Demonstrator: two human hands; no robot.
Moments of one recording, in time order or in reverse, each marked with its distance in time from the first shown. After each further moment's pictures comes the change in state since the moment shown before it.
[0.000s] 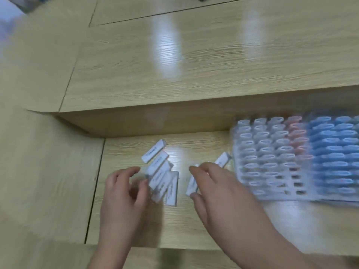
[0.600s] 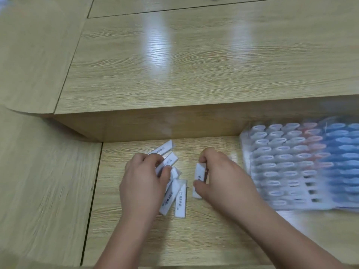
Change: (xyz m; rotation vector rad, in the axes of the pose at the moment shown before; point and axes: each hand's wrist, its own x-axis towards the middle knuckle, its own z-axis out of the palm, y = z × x) left_hand 0.056 0.015 0.029 0.148 -0.120 0.102; right_hand 0.061 0.004 0.024 0.106 -0.129 0.368
